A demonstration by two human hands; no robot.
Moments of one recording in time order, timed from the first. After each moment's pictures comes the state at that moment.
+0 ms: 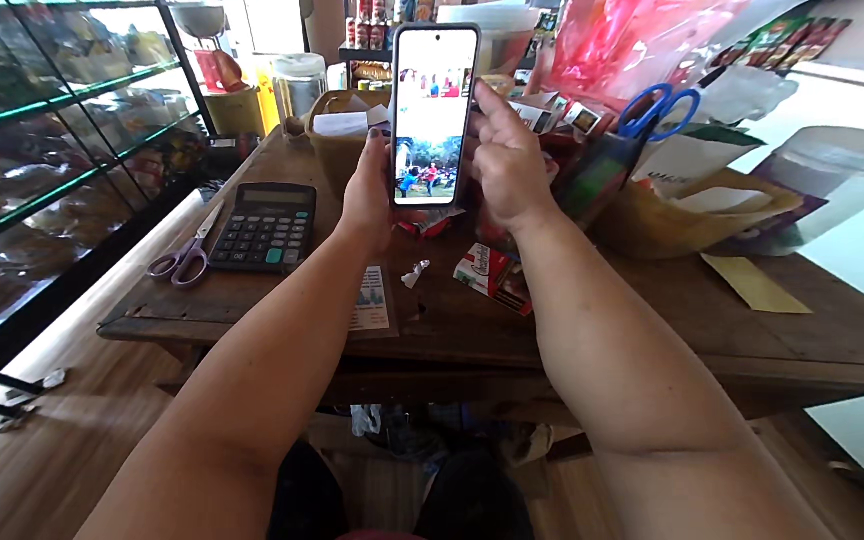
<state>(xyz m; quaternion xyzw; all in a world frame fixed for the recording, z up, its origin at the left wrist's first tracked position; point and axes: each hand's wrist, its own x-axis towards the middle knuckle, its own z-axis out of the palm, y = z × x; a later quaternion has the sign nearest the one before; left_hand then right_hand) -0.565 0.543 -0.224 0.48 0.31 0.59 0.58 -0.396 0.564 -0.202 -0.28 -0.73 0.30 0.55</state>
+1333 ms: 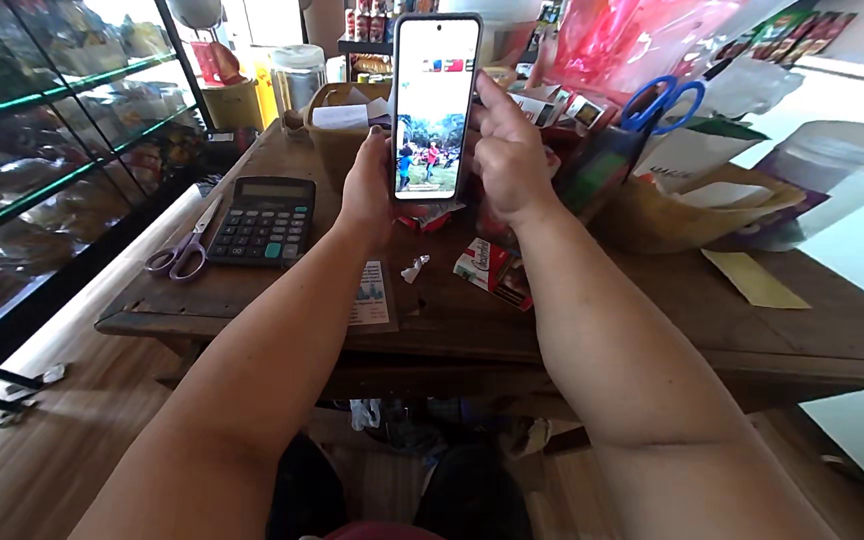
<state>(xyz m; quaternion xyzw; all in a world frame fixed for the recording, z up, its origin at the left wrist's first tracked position) -0.564 0.543 -0.224 0.48 0.31 0.59 0.57 -0.395 0.565 -0.202 -0.28 -0.73 0.30 0.55</state>
